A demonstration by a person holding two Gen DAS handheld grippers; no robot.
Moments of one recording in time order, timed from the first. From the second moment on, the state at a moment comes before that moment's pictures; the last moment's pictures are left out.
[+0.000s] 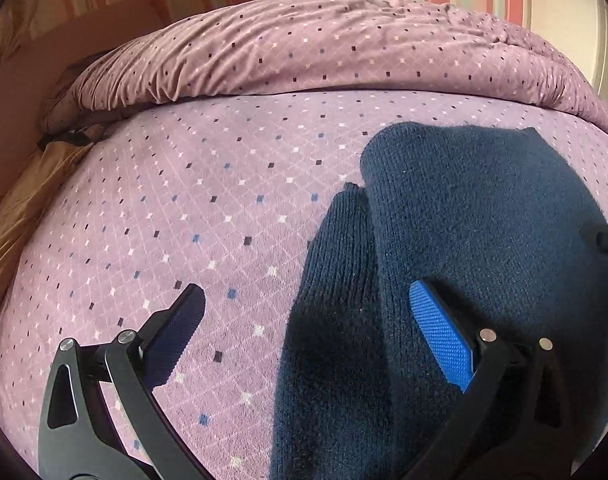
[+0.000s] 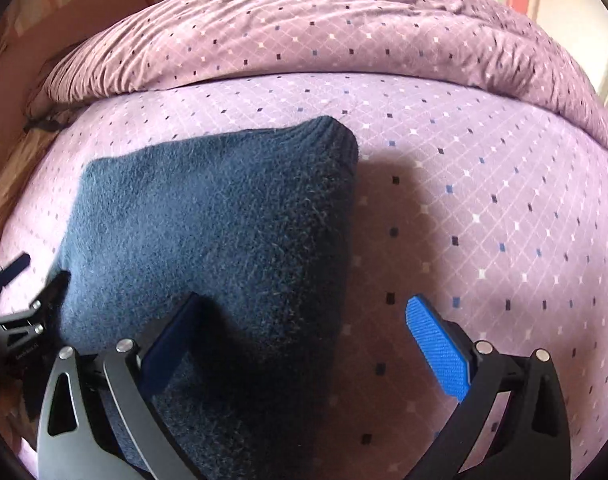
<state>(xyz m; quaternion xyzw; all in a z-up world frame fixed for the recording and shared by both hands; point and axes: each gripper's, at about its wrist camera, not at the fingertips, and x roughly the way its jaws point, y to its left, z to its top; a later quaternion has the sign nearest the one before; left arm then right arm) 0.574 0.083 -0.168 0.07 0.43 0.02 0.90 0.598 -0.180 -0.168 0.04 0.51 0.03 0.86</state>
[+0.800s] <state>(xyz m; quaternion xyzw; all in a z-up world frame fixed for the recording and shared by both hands) 0.450 0.084 -0.159 0.03 0.43 -0.01 0.90 0.442 -0.190 -0.175 0.11 0.52 0.09 0.84</state>
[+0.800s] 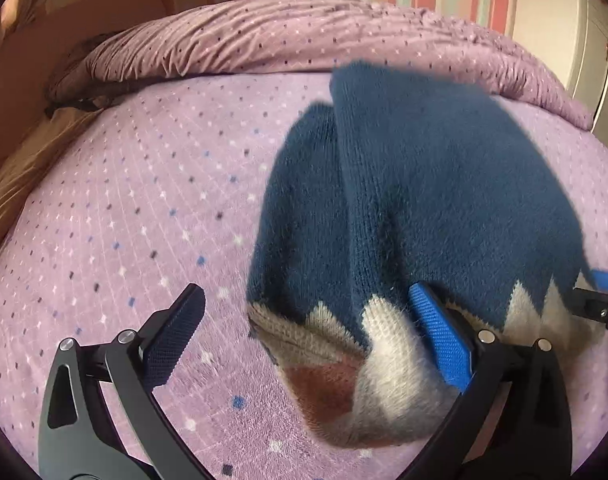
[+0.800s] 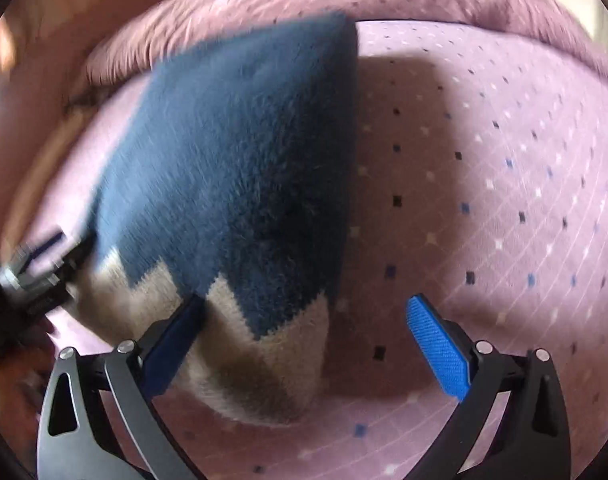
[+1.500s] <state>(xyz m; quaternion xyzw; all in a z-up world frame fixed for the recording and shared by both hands) 0.498 0.131 -0.209 -0.24 0.48 -0.11 0.84 0.498 -0.203 -0.200 0.25 0.52 0.16 0.80</state>
